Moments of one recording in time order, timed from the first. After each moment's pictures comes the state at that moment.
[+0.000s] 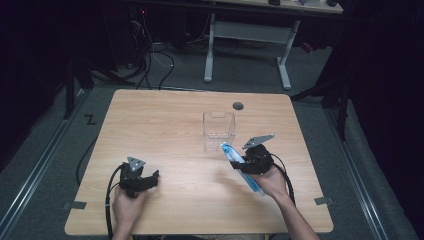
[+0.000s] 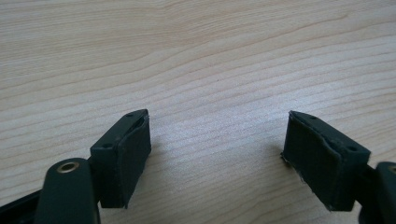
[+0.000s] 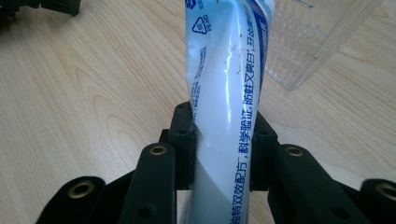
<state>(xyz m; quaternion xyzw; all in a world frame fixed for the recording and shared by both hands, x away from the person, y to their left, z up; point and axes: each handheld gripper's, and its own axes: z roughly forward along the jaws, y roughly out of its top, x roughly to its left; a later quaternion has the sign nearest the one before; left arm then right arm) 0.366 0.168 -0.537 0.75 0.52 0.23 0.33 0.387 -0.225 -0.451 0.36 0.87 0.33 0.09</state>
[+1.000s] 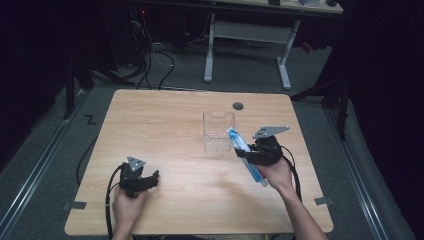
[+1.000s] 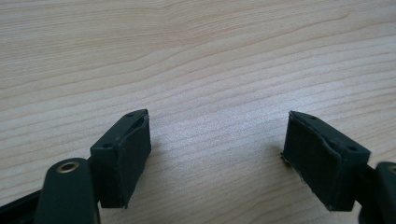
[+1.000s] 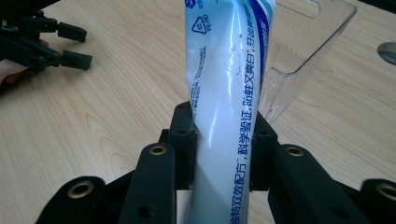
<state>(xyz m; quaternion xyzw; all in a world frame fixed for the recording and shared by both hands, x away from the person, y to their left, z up) 0.366 0.168 -0.537 0.75 0.52 0.23 0.33 0.388 -0.240 -0.412 0.36 0.84 0.39 0.12</state>
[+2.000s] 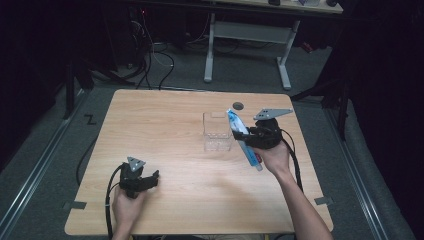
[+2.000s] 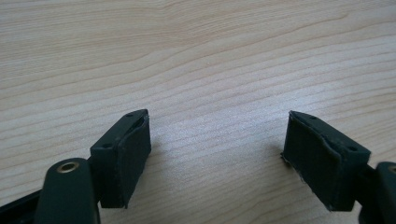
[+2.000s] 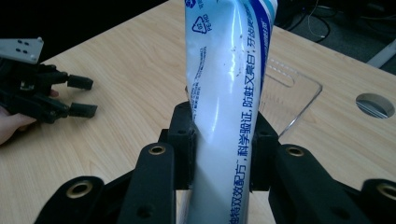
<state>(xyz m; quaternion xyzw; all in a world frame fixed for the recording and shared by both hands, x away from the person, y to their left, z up) 0.366 0.168 -0.537 0.75 0.52 0.22 0.33 0.414 -0.233 -0.375 0.36 0.82 0.43 0.14</state>
